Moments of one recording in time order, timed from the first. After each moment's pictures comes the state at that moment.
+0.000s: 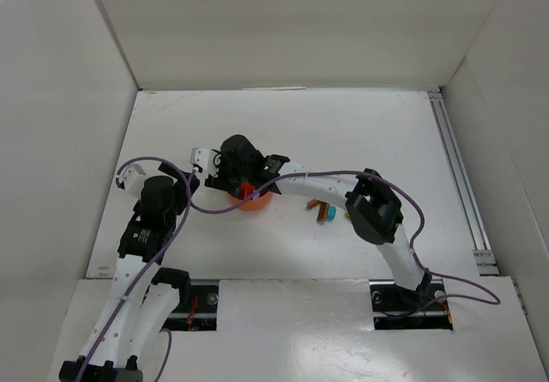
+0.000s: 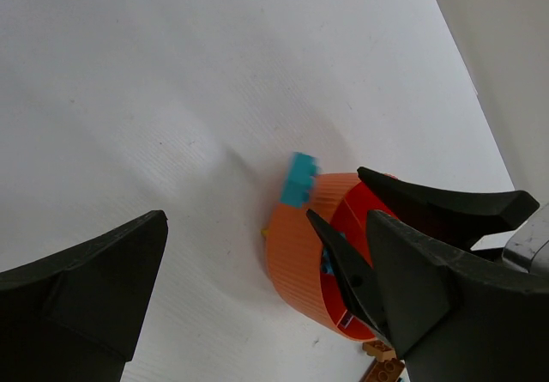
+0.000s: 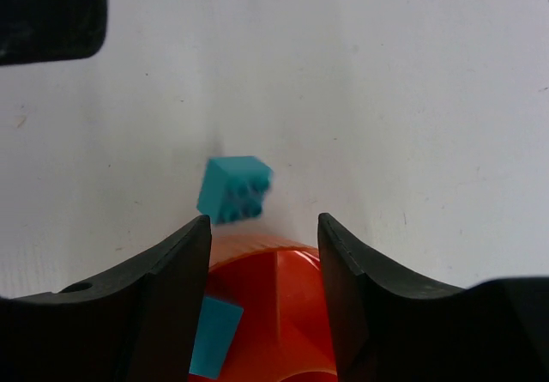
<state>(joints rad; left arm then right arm) -0.17 0.60 0.61 -0.58 -0.34 -1.00 1.00 2.18 1.80 -0.19 -0.10 -0.53</state>
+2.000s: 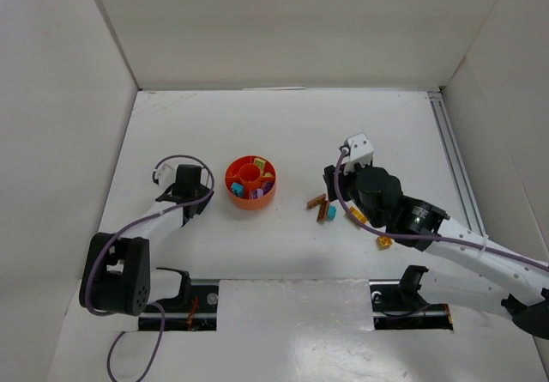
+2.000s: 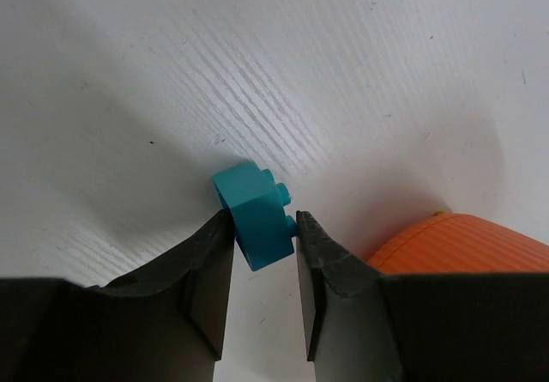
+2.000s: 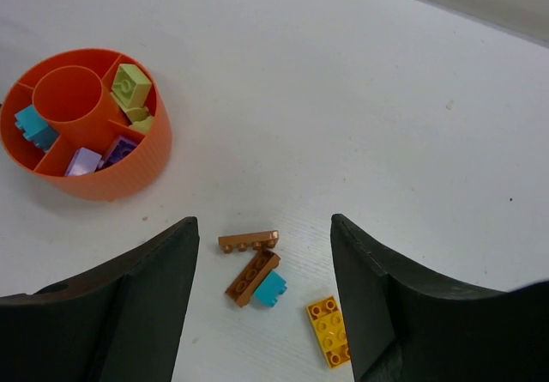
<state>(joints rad) -0.17 1.26 0.50 -0.16 -0.24 -1.11 0.97 0.94 0.90 -0.30 0.58 0.12</state>
